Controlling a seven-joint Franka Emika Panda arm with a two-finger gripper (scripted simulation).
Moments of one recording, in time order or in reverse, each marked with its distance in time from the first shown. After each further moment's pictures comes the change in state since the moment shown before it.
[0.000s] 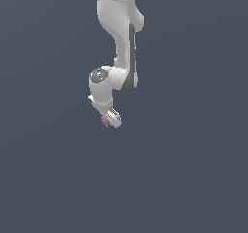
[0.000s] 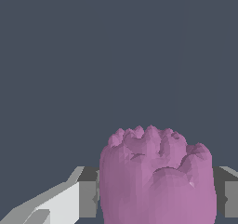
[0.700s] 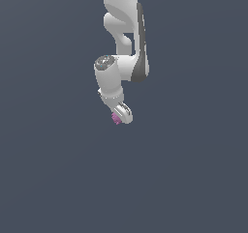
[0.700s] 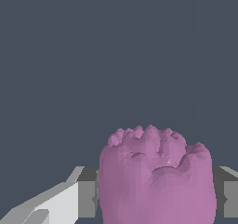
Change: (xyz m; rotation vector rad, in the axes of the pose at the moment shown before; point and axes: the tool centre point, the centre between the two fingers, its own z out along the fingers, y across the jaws) arm -0.030 -0.061 -0.059 0.124 -0.053 0.104
